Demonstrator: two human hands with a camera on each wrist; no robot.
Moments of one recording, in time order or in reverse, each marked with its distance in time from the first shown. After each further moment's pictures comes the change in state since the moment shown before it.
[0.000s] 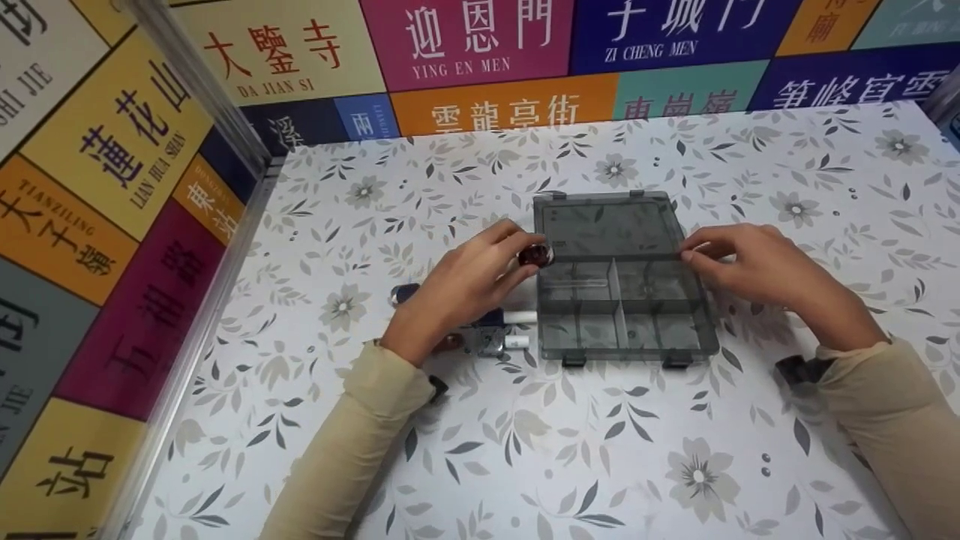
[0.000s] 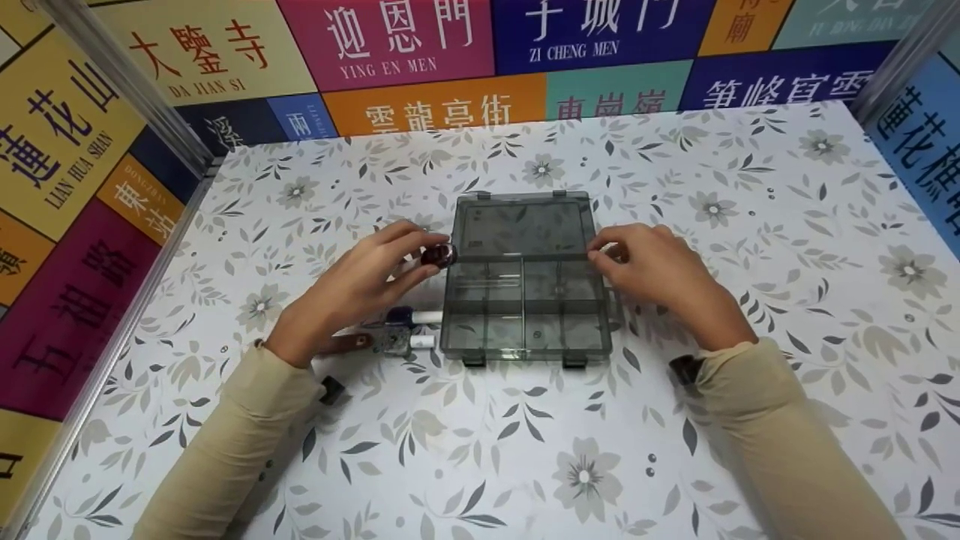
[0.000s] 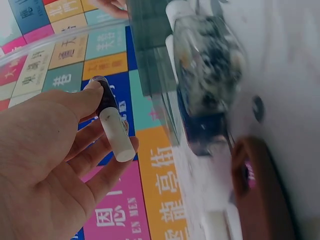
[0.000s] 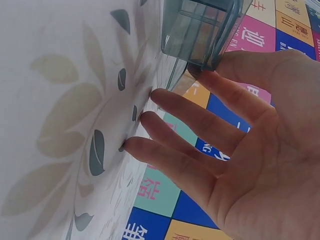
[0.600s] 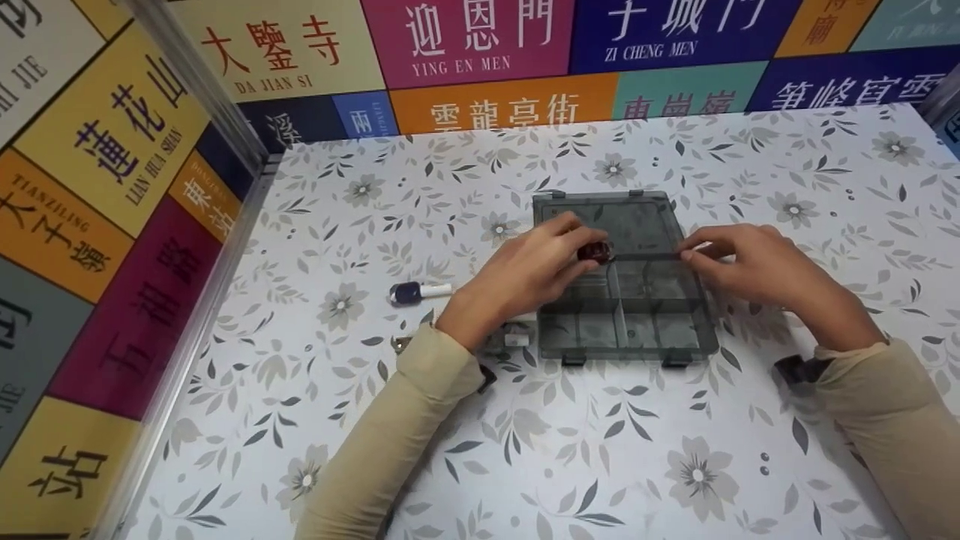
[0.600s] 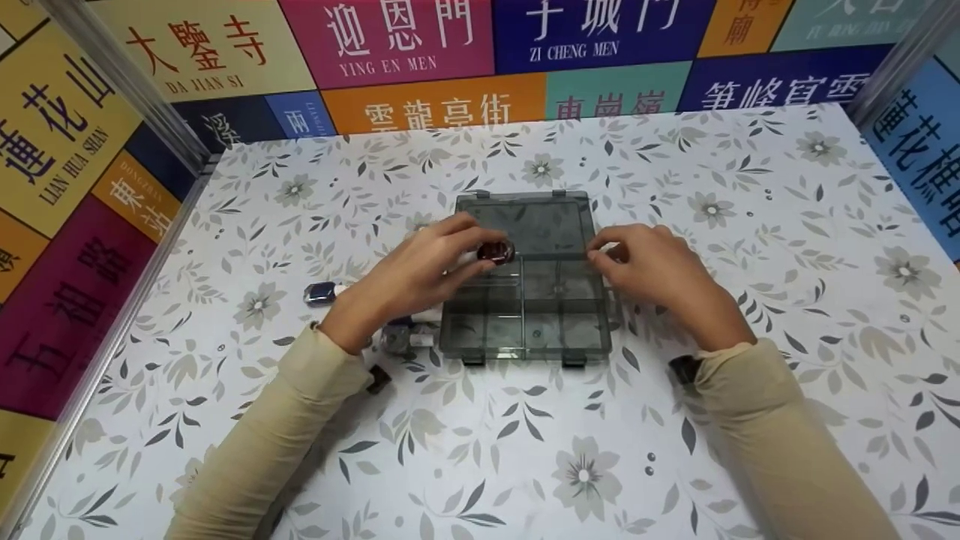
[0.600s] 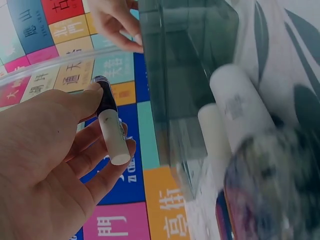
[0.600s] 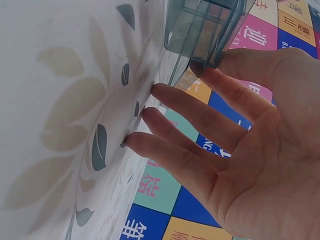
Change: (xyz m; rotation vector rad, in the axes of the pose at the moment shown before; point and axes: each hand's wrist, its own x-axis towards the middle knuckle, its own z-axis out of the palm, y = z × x) left_hand 0.045 0.035 0.021 -0.011 -0.053 0.094; right_hand -0.001 -0.001 0.001 0.004 -0.026 0.049
